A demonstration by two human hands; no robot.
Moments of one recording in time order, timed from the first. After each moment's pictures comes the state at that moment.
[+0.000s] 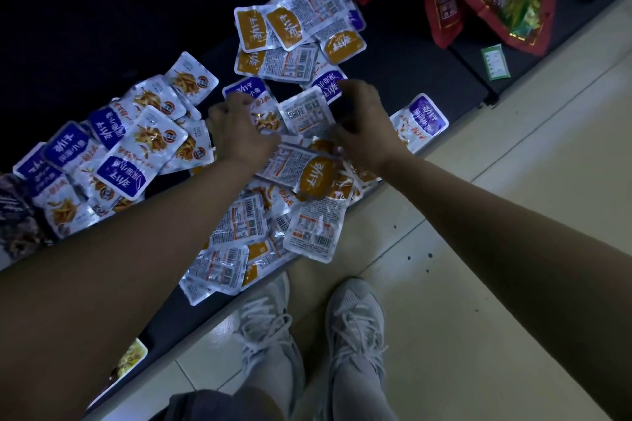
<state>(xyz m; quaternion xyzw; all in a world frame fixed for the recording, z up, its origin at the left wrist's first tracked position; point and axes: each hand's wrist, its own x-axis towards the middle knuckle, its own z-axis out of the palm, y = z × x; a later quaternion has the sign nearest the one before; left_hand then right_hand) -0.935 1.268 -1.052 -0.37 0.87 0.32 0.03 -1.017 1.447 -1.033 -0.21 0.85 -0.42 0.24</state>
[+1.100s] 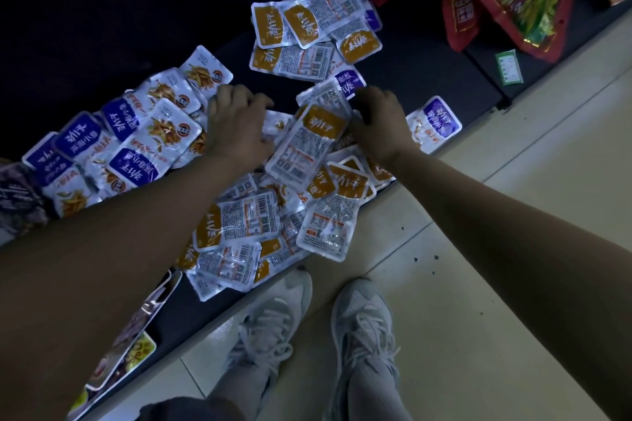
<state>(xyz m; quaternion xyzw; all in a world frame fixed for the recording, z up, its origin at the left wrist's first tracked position) -0.922 1.236 -1.046 -0.15 0.98 0.07 0.06 -1.024 1.434 -1.050 -0.16 0.91 -0.31 0.20</state>
